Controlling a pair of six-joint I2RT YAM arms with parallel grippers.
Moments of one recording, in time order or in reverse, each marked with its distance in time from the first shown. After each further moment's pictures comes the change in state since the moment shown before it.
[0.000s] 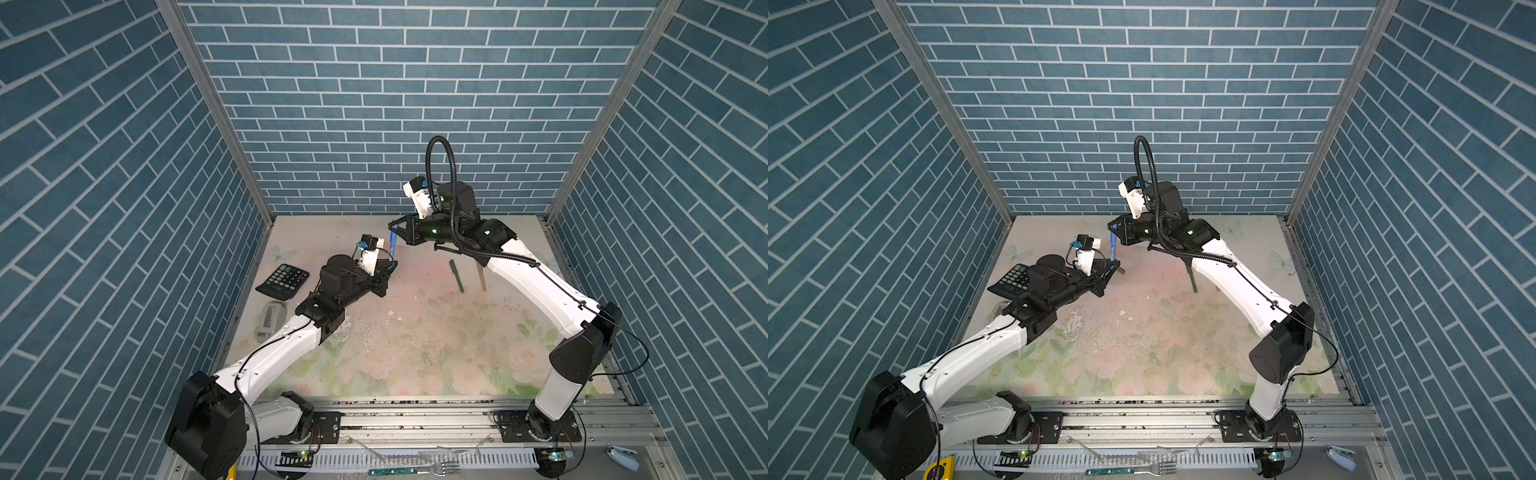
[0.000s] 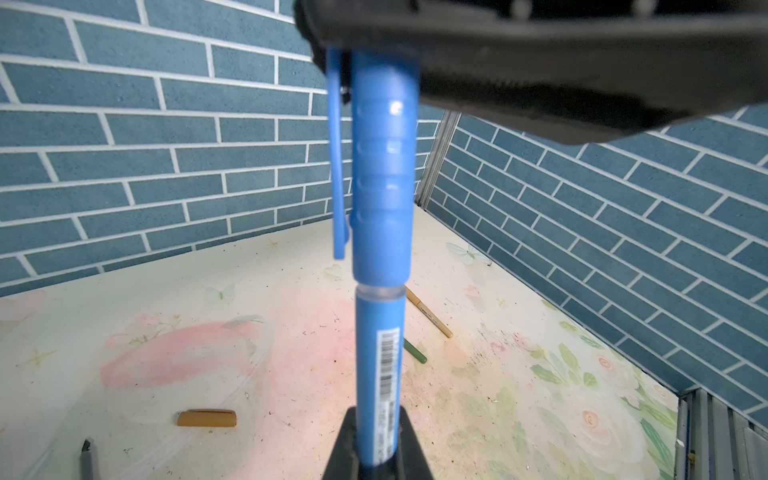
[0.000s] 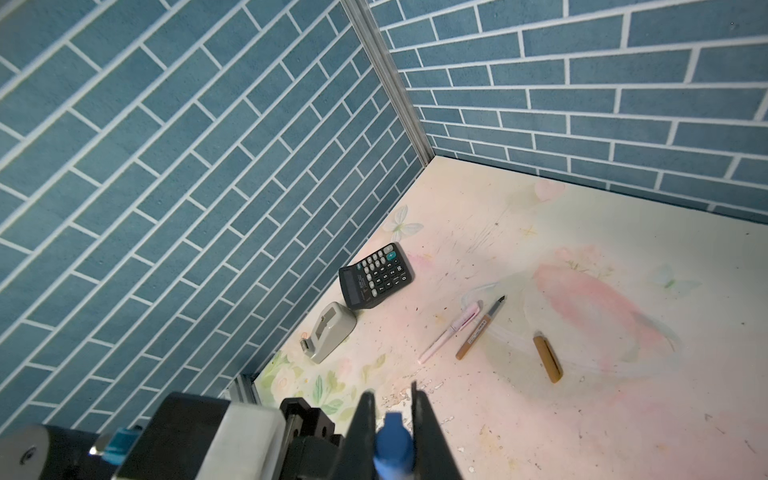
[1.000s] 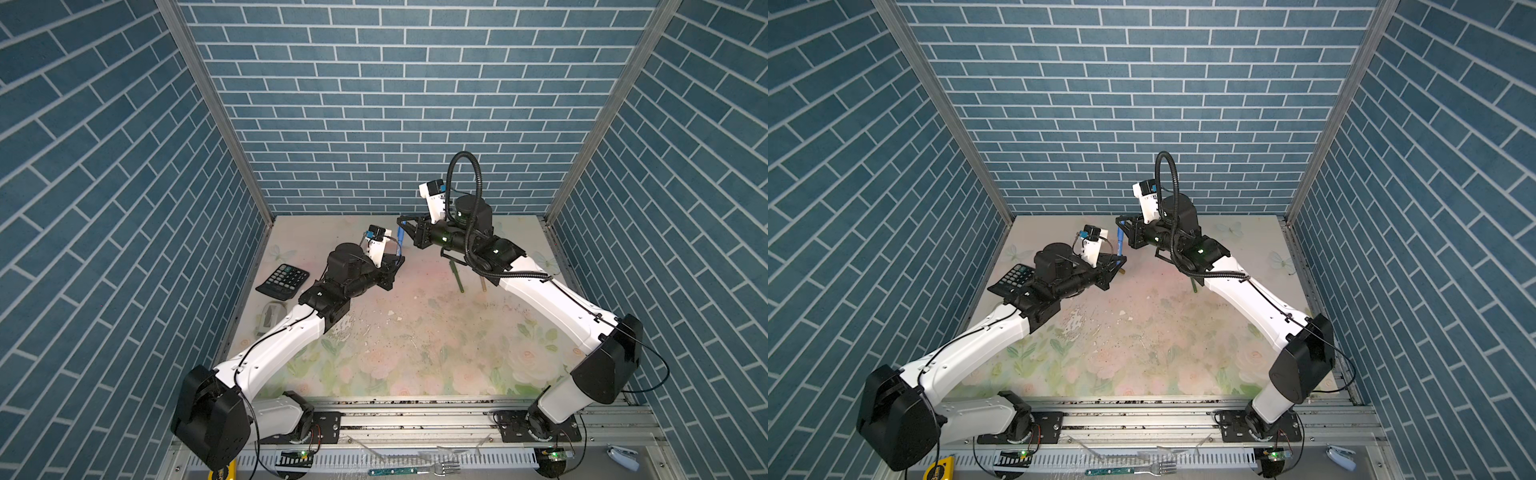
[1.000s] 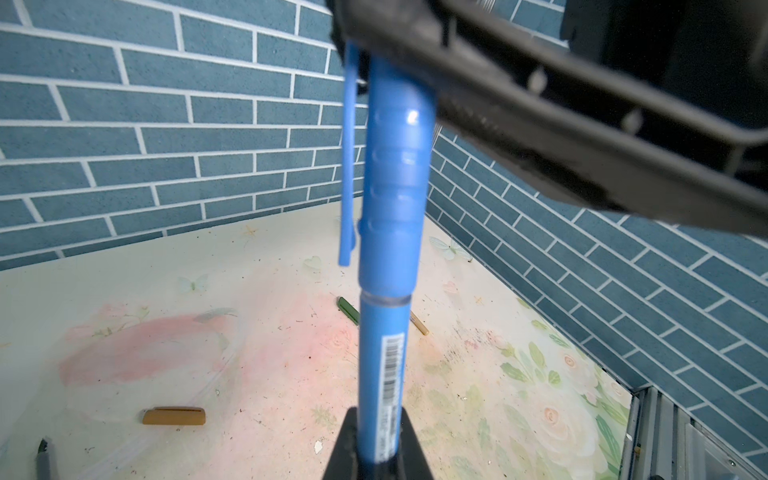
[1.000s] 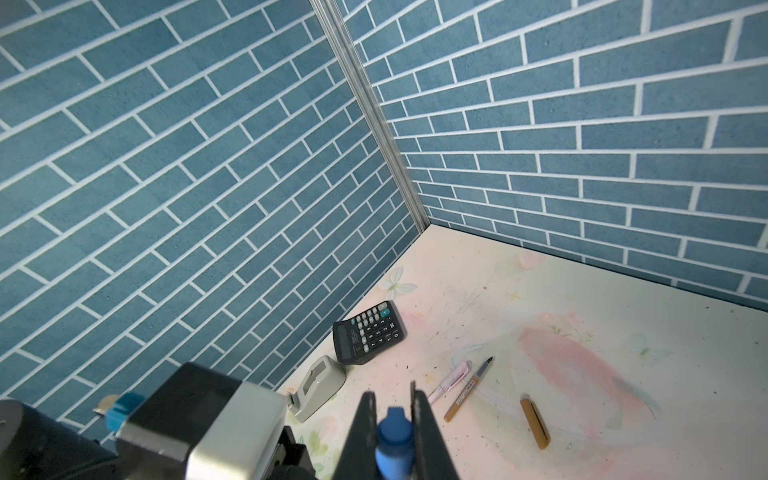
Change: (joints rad) left arm -0.026 0.058 0.166 -0.155 0.003 -0.058; right arm -0.011 -0.161 -0.338 0.371 0.043 0.005
